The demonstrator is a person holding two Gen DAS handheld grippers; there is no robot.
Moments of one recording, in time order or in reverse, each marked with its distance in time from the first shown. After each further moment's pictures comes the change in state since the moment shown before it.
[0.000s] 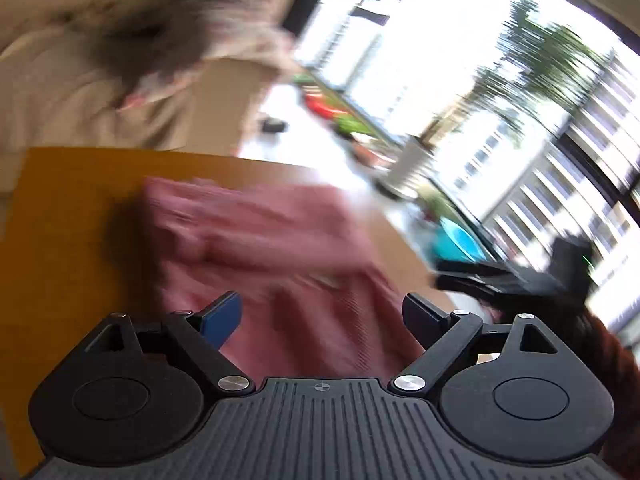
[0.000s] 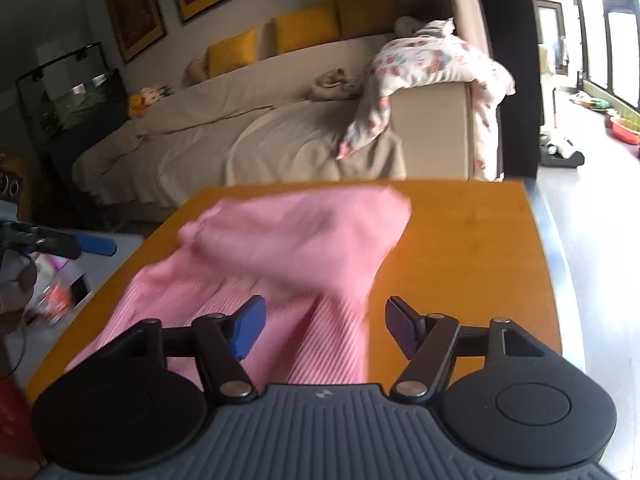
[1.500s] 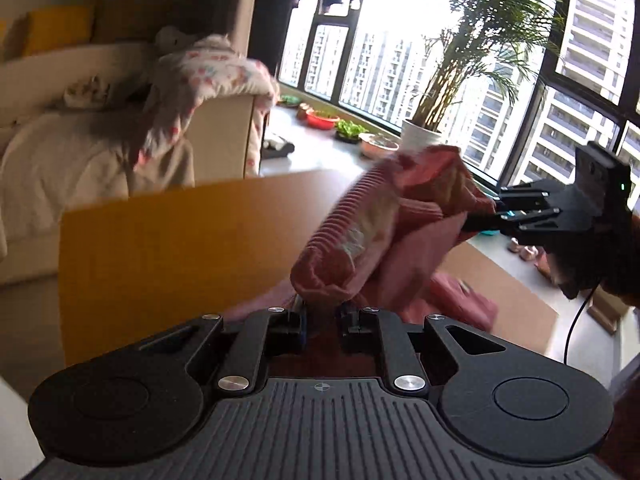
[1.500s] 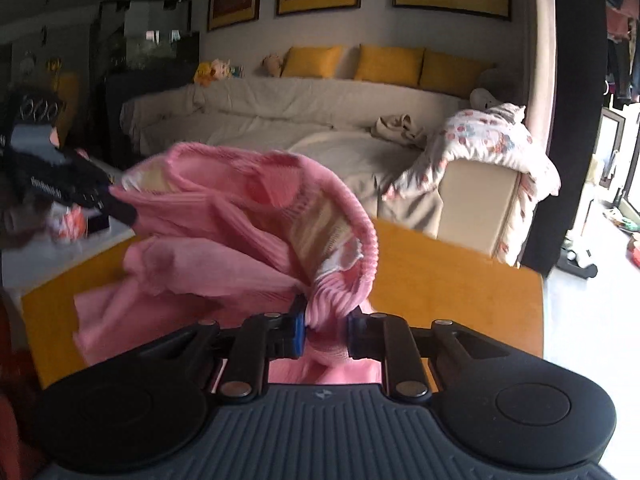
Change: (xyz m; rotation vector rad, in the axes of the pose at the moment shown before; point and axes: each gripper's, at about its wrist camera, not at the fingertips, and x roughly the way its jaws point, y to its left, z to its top) left arm -0.084 -0.043 -0.093 0.348 -0.048 0.060; right arm -0.062 0.067 -0.044 -0.379 -0.070 0.014
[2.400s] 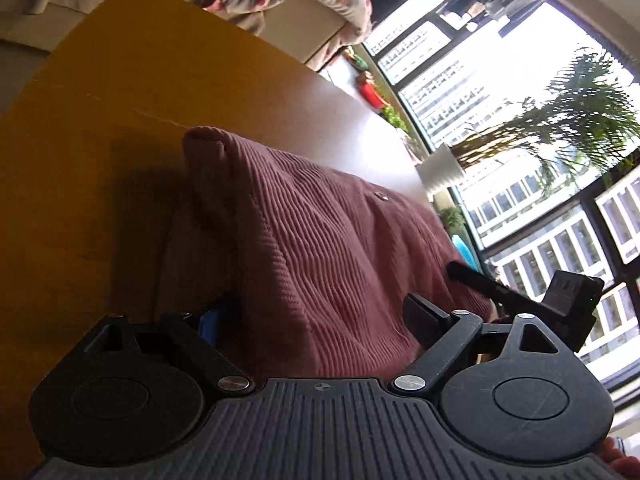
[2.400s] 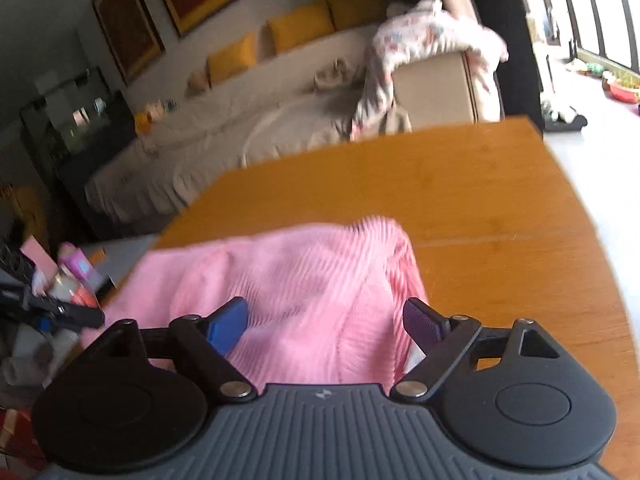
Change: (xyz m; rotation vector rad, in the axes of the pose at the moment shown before) left arm 0.049 0.022 -0.046 -0.563 0.075 -0.073; right arm 0.027 -0.016 -0.052 0.467 0.009 0.055
